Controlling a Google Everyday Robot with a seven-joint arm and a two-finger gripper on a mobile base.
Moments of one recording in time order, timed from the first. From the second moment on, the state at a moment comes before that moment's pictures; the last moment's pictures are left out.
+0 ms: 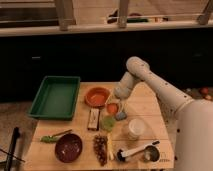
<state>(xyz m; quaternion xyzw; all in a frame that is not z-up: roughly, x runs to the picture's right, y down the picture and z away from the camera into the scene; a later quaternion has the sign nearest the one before) 0.042 0.107 0.778 -0.33 -0.47 -0.32 0.75</state>
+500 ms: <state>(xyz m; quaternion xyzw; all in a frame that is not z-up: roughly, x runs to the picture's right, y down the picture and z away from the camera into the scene) 0.016 0.122 0.776 -0.36 -0.49 -0.35 0.71</state>
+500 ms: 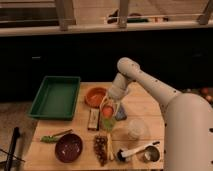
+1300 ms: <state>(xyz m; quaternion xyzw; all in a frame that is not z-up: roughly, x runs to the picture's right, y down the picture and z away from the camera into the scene) 0.020 0.143 0.760 -0.37 -0.50 -0.37 0.69</state>
